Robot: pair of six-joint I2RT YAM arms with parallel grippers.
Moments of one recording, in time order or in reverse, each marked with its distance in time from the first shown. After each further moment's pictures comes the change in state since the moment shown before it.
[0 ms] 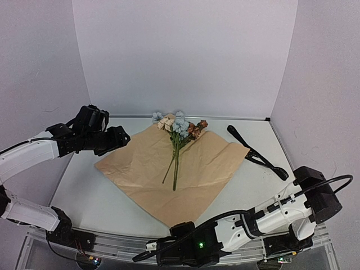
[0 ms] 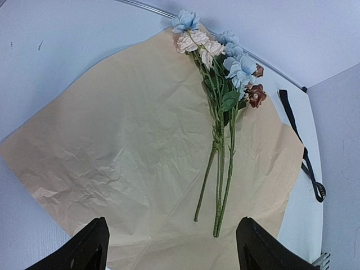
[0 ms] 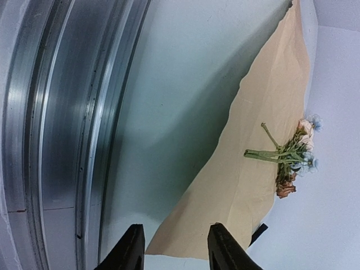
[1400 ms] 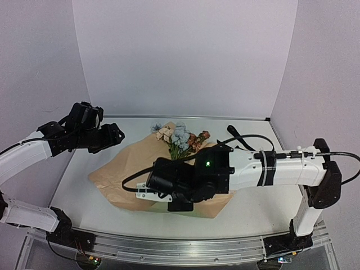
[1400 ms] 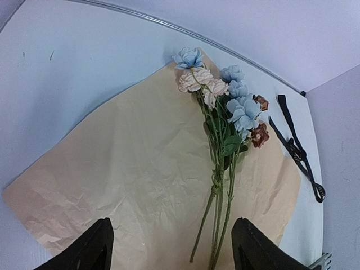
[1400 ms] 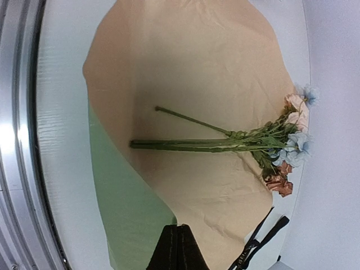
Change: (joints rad) left arm 0.013 -0.065 0.028 -0.074 -0.016 0.025; right arm -0.267 -0.061 0.424 -0.338 -0.264 -0.011
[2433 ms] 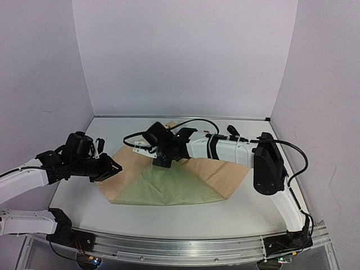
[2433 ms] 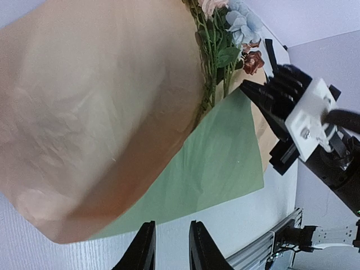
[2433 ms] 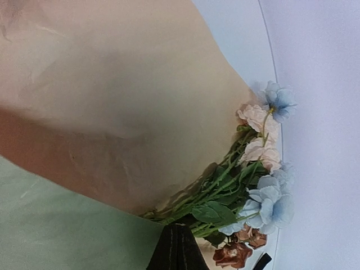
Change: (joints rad) left arm -0.001 -0.198 -0.367 0.117 0.284 -0.143; right arm -0.376 0.474 0.372 0.369 -0.016 -0.264
